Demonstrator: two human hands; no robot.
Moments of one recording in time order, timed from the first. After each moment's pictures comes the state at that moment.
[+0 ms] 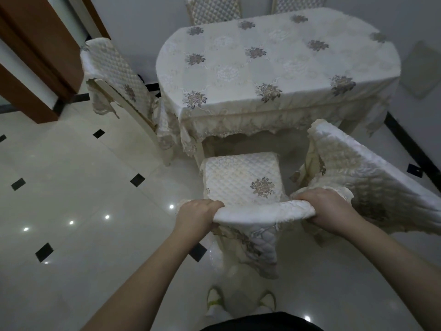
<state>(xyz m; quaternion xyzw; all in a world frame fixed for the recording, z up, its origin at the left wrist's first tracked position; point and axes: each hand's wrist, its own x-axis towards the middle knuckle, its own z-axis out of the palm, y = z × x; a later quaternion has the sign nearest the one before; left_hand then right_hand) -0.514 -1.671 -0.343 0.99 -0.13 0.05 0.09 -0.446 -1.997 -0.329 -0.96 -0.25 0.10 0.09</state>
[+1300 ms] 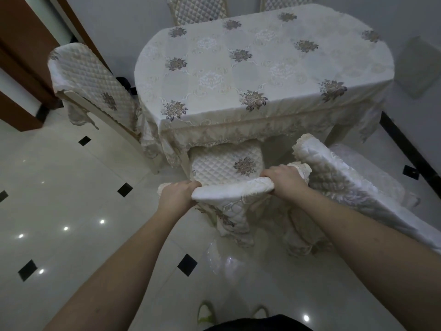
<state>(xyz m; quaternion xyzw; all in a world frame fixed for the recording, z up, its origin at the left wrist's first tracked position) -0.360 -1.659 -0.385 1.00 -0.07 0.01 0.05 -0.283 -1.967 -0.372 -0.96 -0.25 0.10 0.06</state>
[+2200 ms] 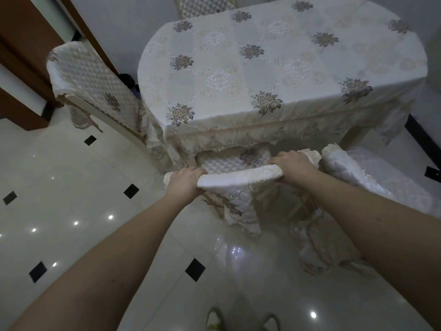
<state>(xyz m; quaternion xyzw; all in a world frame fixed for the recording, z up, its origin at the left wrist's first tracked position) -0.264 -1.632 -0.388 1.00 -0.04 -0.05 0.07 -0.193 -1.937 -0.359 -0.96 -0.25 0.14 0.01</state>
